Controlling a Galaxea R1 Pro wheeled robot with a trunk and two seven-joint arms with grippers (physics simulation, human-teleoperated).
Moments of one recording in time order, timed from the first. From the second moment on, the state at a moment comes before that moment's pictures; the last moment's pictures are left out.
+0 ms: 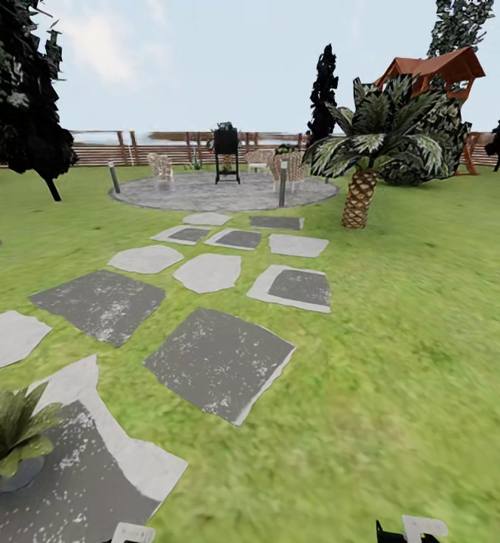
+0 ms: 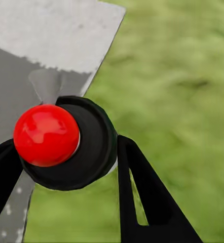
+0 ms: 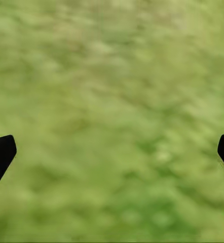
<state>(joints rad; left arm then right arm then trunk) -0.38 0.08 0.37 -0.12 -0.43 -0.30 -0.16 -0.35 -0.04 -0.92 -0.27 0.81 -0.37 0.00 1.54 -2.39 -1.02</state>
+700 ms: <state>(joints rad) -0.37 0.09 0.36 -0.12 -0.35 -0.30 -0.15 -0.35 -0.03 -0.92 -0.26 0.82 -0.37 0.01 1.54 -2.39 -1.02</state>
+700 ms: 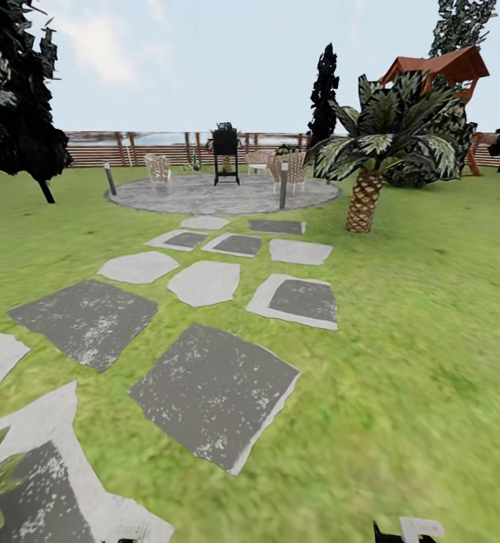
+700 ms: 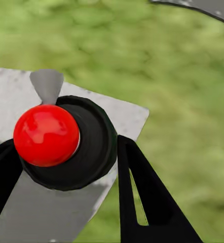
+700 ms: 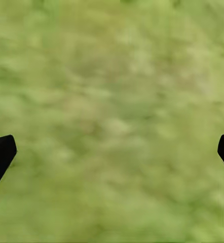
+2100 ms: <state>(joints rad) -0.37 0.09 0.37 -0.12 -0.35 -0.30 -0.15 -0.35 -0.04 -0.92 -0.23 0.81 -0.37 0.00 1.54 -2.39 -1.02</state>
